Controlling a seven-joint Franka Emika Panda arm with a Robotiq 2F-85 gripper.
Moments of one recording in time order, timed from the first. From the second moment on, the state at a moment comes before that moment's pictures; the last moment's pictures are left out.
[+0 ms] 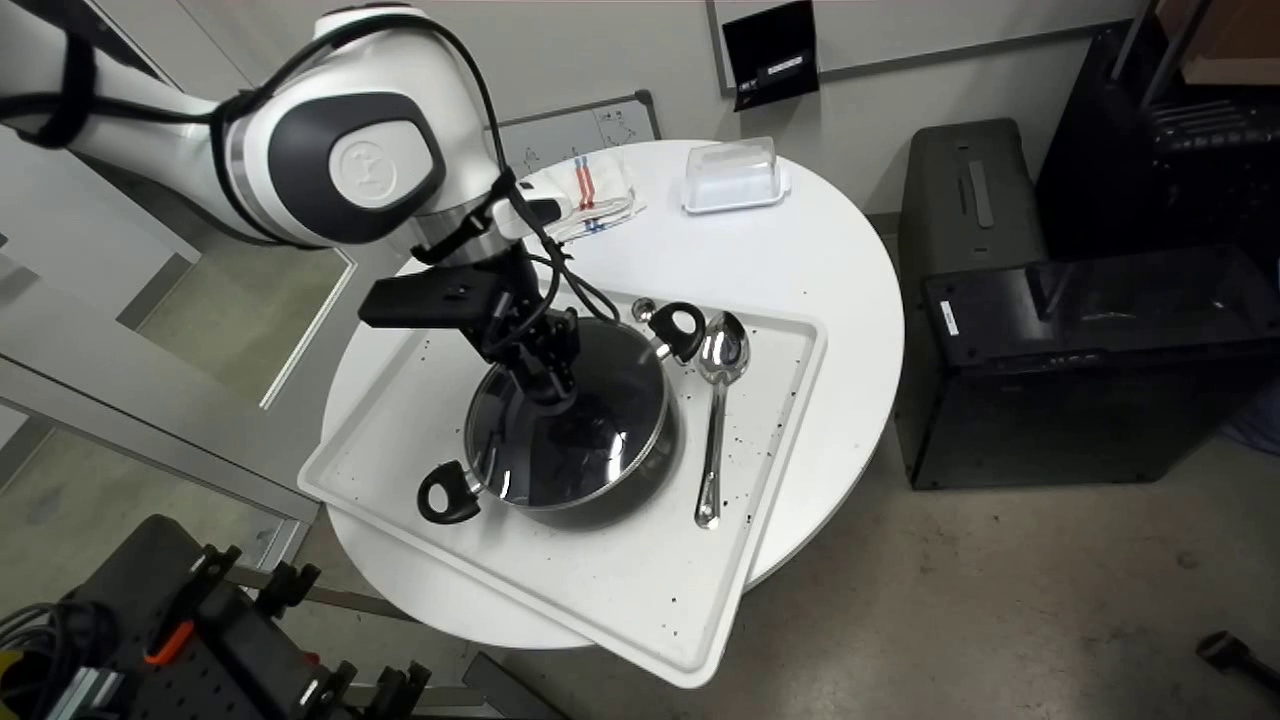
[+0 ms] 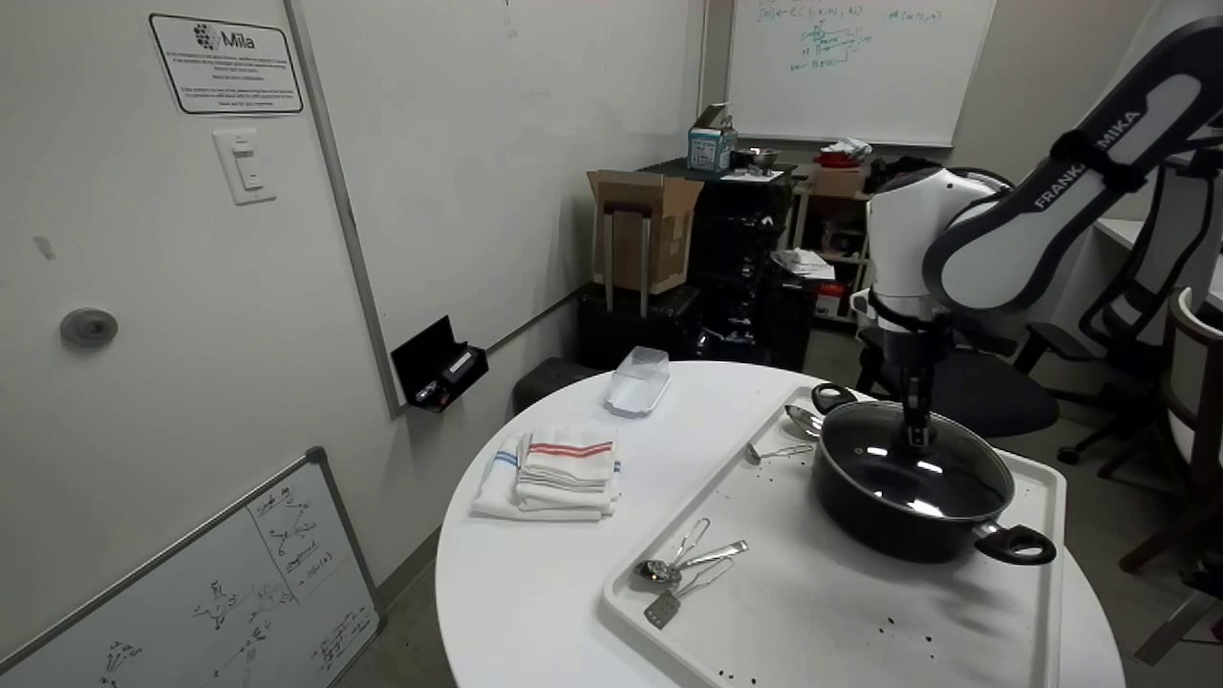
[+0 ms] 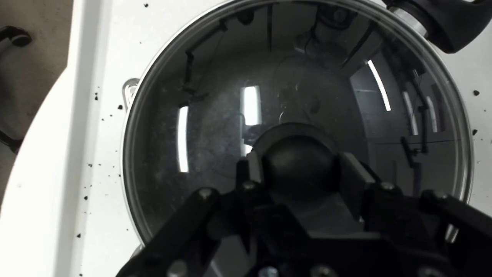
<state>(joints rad) -0.08 0.62 -0.04 -2.05 -0.23 2.43 -0.16</state>
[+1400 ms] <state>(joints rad) -0.10 0.65 -0.04 -1.99 -0.18 2.37 -0.18</state>
